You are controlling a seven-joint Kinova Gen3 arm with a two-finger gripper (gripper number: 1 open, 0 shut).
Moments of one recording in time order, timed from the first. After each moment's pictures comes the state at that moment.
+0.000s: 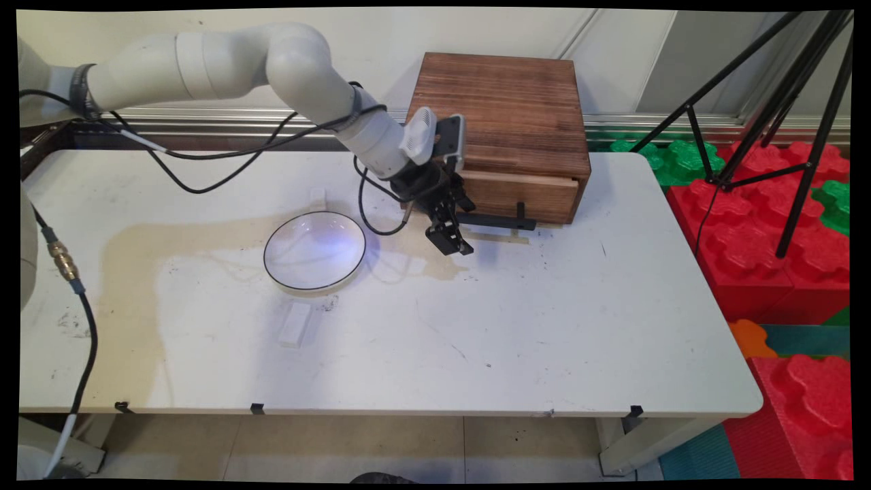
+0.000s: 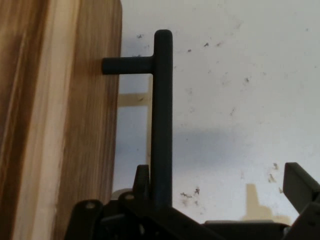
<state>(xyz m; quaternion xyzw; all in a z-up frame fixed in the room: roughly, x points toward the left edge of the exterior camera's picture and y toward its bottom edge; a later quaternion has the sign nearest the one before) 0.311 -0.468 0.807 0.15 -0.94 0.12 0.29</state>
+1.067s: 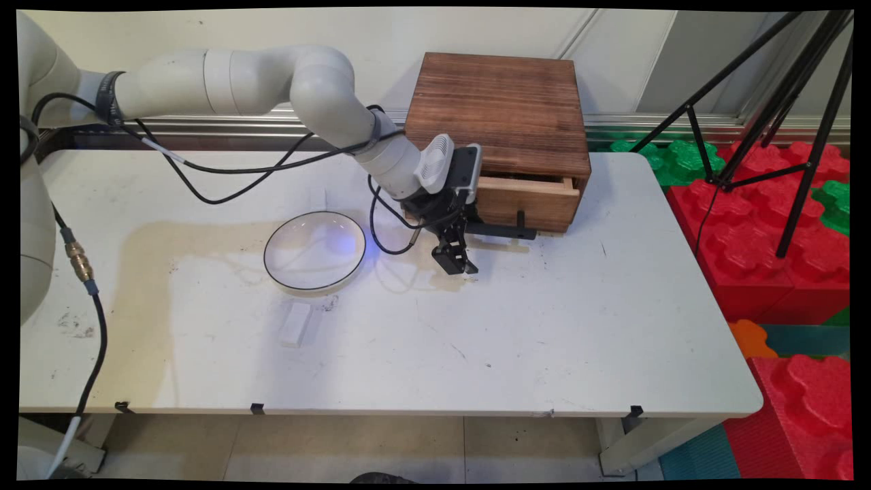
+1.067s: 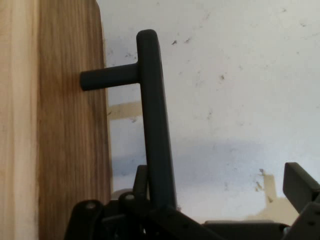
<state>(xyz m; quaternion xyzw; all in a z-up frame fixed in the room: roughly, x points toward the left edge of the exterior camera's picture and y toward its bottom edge) 0.284 -0.463 0.784 0.09 -0.95 0.13 0.26</state>
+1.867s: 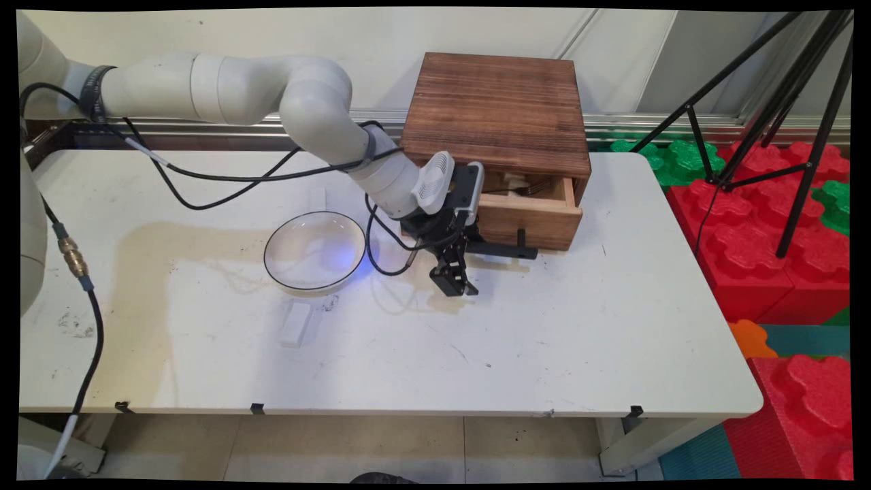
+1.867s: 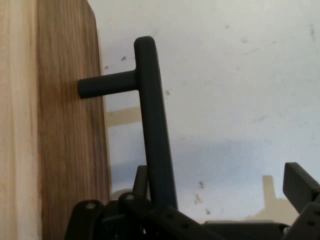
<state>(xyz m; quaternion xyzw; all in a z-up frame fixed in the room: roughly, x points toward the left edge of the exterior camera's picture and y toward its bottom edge) 0.268 -0.430 0.785 0.08 -0.95 0.12 0.26</state>
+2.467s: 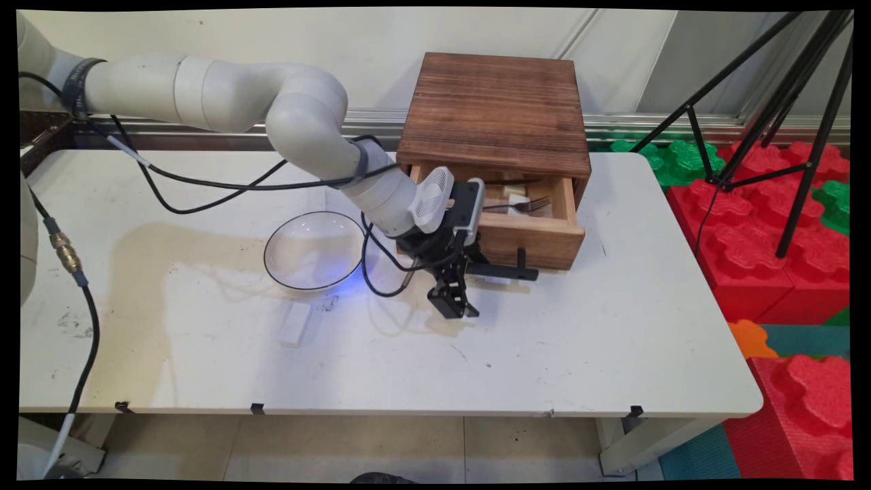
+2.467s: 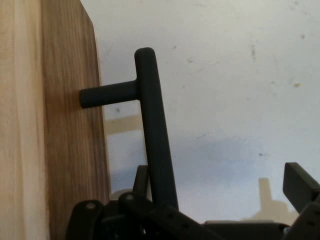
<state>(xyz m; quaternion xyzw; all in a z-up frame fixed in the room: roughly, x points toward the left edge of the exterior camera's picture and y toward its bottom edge) 0.253 -0.395 0.790 0.07 -0.95 0.10 0.27</state>
